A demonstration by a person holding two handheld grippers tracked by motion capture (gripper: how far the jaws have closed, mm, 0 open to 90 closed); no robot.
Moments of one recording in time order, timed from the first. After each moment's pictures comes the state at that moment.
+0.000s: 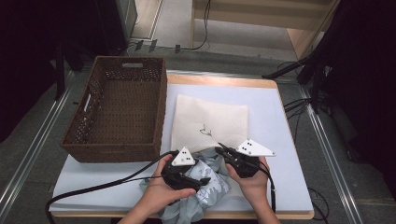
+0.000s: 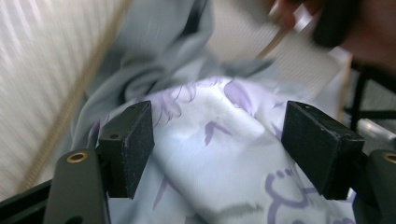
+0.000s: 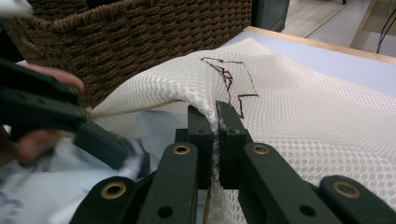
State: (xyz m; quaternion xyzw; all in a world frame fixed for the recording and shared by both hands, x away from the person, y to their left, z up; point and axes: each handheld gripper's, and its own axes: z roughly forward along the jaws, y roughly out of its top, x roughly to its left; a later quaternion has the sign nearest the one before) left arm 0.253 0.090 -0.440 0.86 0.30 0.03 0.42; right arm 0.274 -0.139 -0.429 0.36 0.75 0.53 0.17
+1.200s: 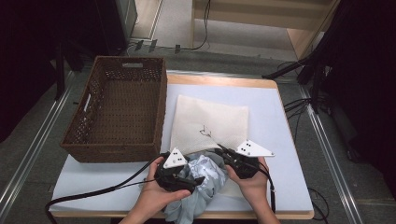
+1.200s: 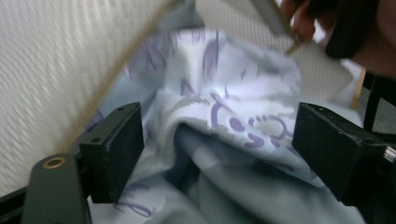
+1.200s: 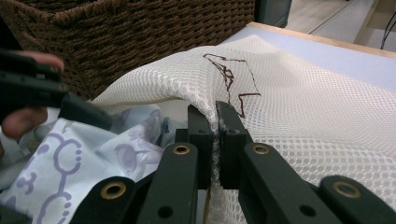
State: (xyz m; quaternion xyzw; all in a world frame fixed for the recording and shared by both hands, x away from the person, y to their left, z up) left arm 0.240 0.107 -0.438 0.84 0.33 0.06 0.43; right arm 0.273 -0.138 -0.432 0.35 0.75 0.53 0.17
